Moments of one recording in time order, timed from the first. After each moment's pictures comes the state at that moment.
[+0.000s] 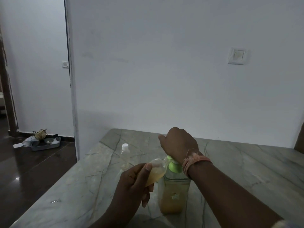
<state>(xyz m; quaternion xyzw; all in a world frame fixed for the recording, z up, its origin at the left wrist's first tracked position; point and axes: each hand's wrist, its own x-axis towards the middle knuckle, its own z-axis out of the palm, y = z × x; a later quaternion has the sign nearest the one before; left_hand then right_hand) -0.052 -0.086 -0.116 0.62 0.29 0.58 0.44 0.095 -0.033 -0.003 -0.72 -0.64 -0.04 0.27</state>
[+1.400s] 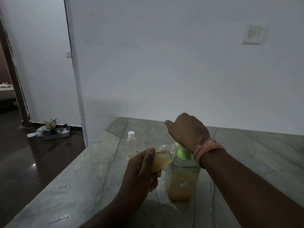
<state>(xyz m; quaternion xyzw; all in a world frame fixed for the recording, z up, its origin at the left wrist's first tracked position) -0.048 -0.085 -0.121 0.61 0.32 0.58 0.43 0.098 -0.024 -0.008 -0.71 -0.64 -0.02 0.28</state>
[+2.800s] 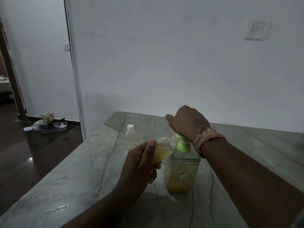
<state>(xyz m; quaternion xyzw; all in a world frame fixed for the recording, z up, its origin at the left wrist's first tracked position) -0.049 -0.084 -0.119 0.61 0.32 0.58 0.42 0.098 -0.023 -0.003 -0.72 -0.64 -0.03 0.26</state>
